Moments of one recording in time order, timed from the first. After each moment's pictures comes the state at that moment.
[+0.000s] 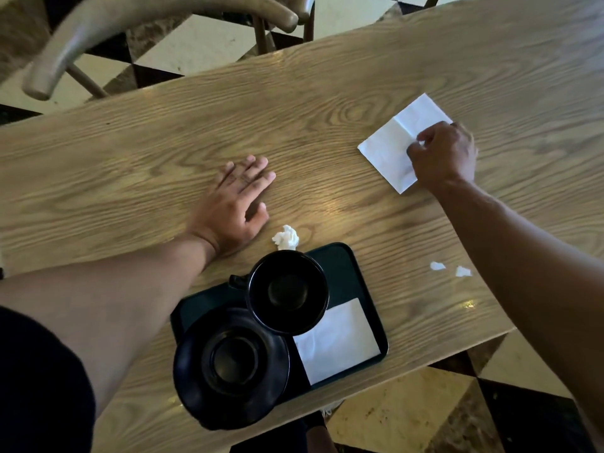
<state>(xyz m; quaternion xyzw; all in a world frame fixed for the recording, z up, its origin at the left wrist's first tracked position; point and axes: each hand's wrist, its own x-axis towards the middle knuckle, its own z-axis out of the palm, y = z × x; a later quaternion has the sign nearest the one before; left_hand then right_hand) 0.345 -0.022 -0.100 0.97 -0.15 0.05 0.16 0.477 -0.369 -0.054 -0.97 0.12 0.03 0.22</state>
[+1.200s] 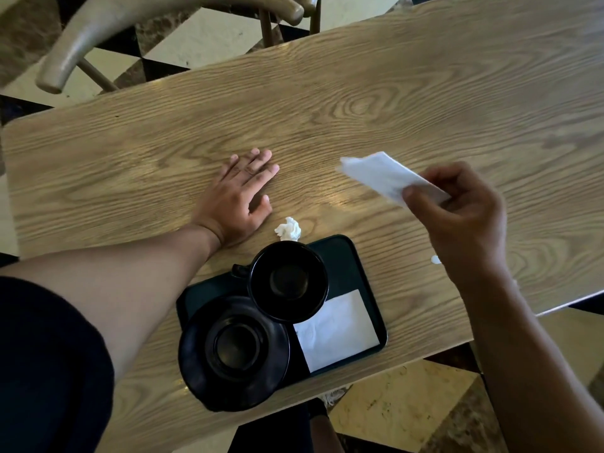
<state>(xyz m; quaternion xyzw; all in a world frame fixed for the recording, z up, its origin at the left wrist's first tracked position) 0.342 -0.023 -0.096 0.98 -0.15 0.03 0.16 0.339 -0.346 0.033 -0.81 0.07 0.00 0.58</state>
